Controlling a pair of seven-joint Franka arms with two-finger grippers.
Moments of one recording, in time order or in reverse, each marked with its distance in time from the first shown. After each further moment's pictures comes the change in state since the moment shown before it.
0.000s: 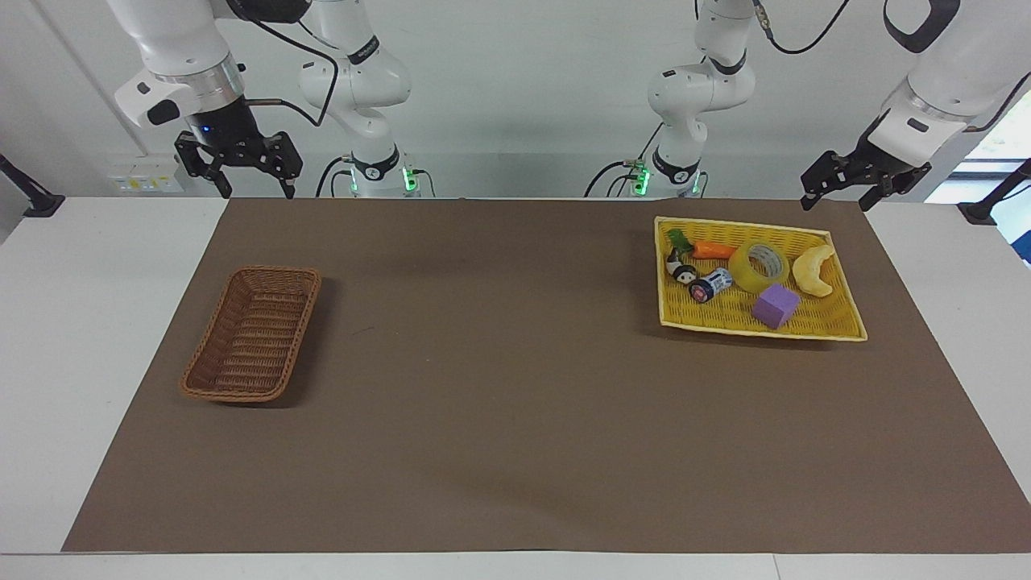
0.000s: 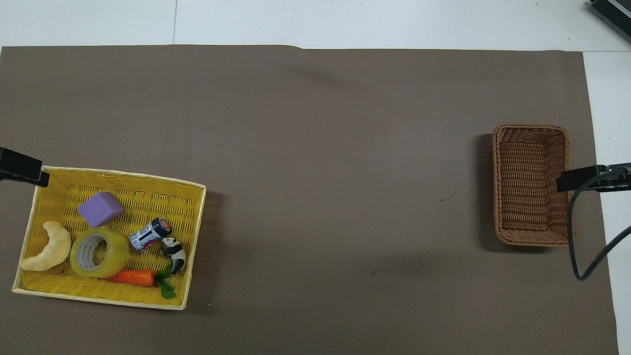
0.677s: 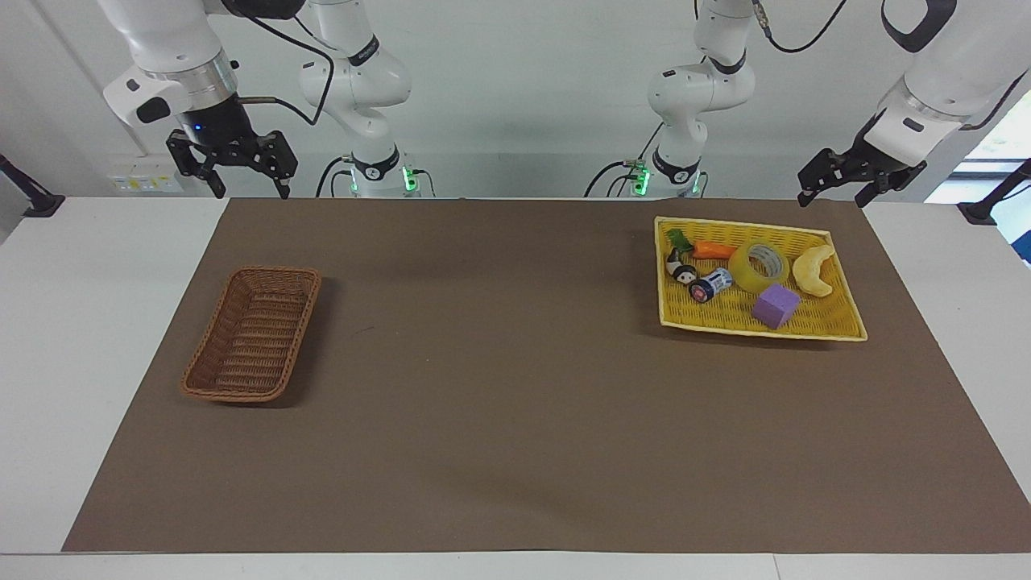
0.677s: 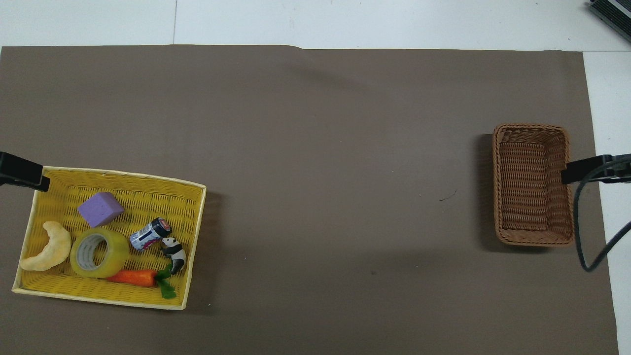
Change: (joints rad) left arm 0.000 -0.012 0.000 -0.017 0.000 -0.008 -0.004; right arm -0.001 0.044 -0.003 0.076 0.000 -0.036 0.000
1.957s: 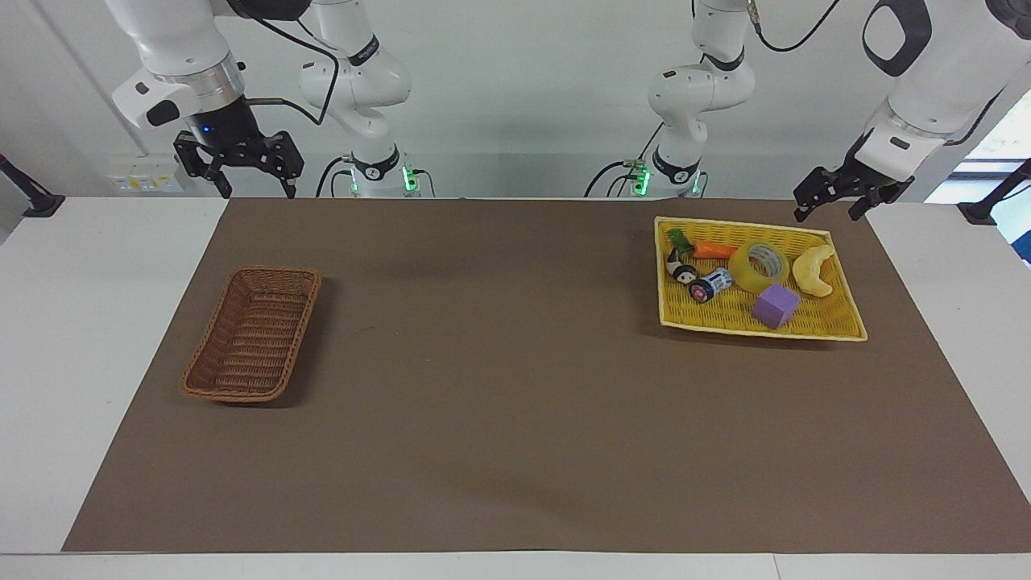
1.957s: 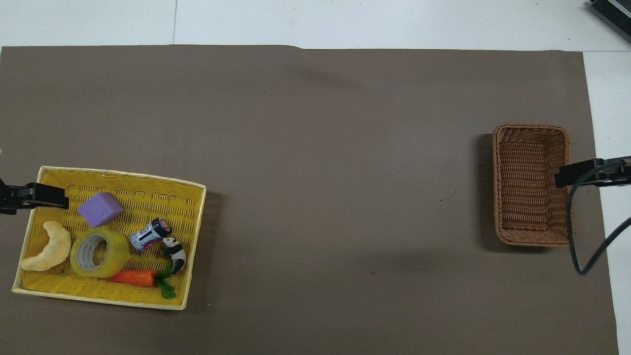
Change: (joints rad) left arm 0.076 -0.168 0.007 -0.465 0.000 0.365 -0.002; right arm 0.008 -0.002 0.005 -0.013 0.000 -0.008 0.000
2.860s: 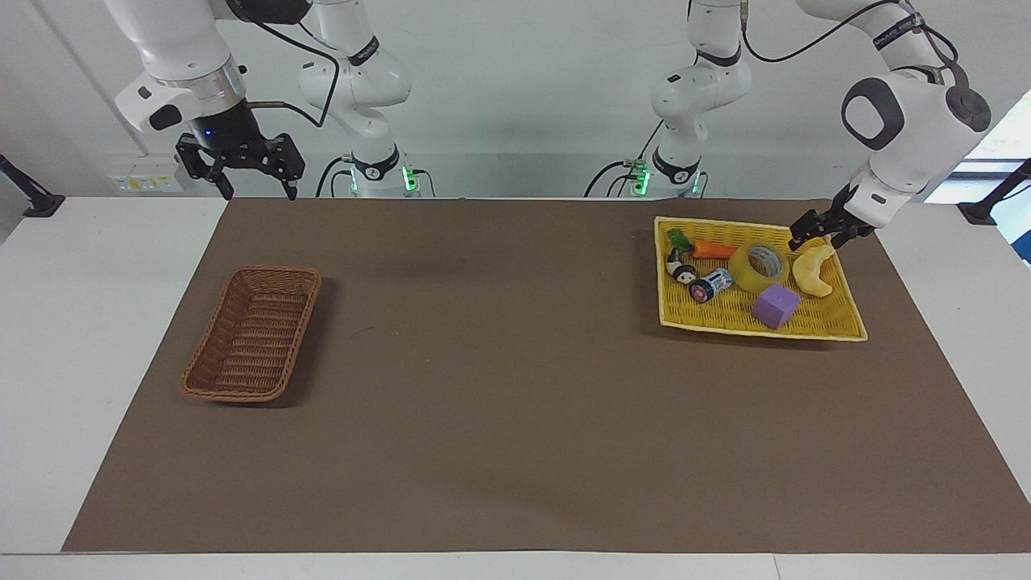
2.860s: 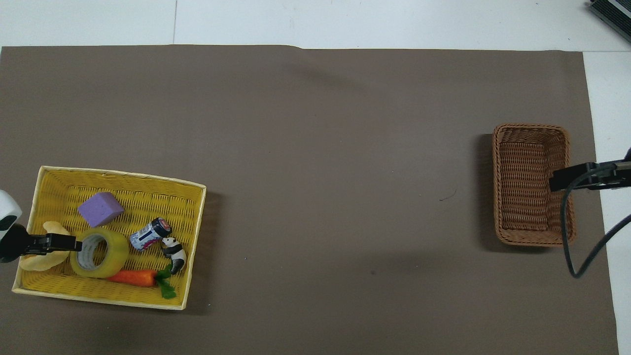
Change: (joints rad) left arm 0.221 0.043 0.004 -0.381 -0.114 0.292 0.311; right arm 0.009 -0.007 0.002 -0.019 0.003 0.000 0.000
